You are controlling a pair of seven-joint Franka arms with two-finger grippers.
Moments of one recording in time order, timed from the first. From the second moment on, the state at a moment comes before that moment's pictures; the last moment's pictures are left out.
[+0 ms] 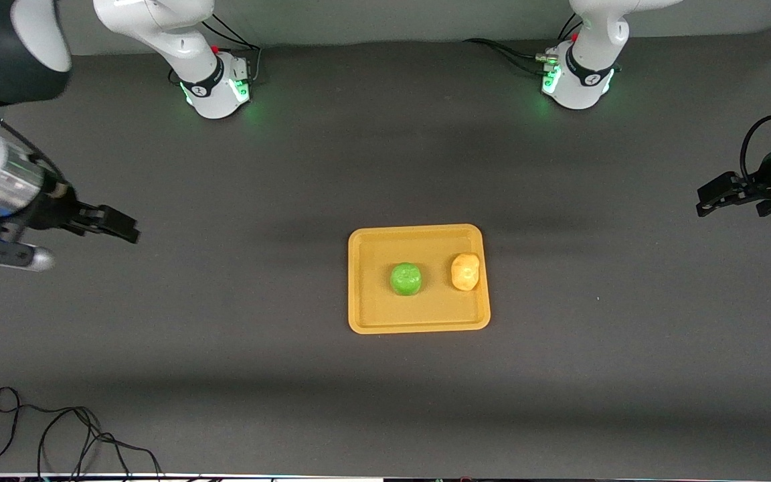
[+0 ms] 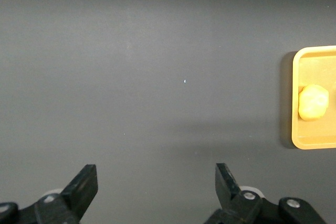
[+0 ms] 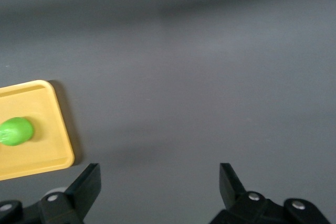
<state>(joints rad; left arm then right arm) 0.11 -0.02 -0.08 -1.74 0.00 1.75 0.05 0.09 0.11 -0.02 -1.50 0.03 1.61 0.29</state>
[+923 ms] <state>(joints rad) 0.11 -0.02 -0.08 -1.74 0.00 1.75 0.05 -0.08 -0.04 0.01 -1.68 0.03 1.64 -0.08</state>
